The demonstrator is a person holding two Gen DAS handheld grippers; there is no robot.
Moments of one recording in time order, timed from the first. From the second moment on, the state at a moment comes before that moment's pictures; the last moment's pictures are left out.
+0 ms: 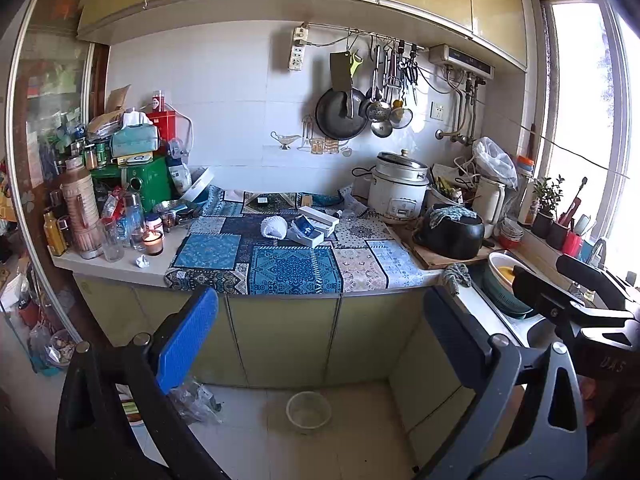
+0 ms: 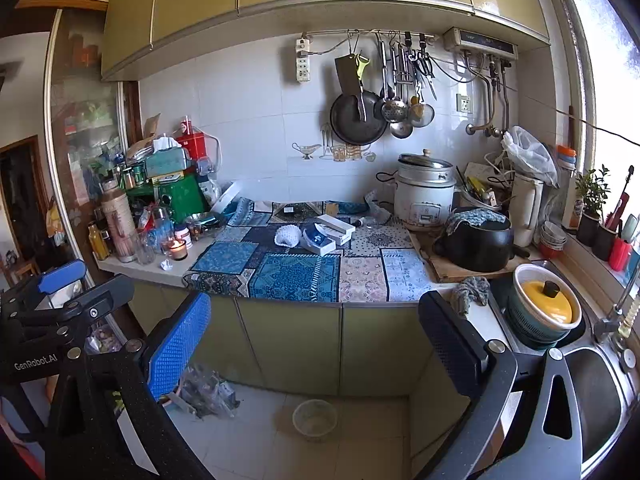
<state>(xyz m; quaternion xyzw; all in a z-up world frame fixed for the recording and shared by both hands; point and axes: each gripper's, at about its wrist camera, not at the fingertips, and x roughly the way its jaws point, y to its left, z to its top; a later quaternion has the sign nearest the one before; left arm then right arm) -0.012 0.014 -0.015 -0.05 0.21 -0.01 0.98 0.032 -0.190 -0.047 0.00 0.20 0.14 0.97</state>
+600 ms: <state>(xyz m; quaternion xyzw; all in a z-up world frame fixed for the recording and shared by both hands) -0.016 0.005 -0.023 -0.05 0.22 -0.02 0.97 0.029 -0.192 -0.049 0.01 0.21 0.13 0.97</state>
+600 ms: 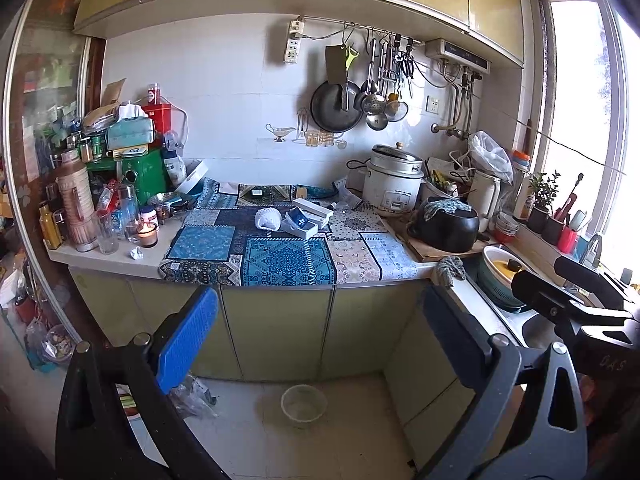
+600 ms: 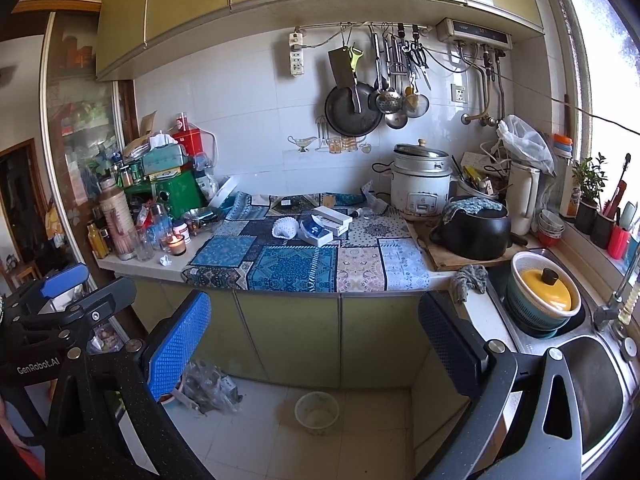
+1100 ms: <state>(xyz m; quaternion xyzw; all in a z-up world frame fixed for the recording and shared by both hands) -0.020 0.008 -0.023 -0.06 0.22 -0.01 0.97 0.023 -0.184 -0.049 0.01 0.21 0.14 0.97</state>
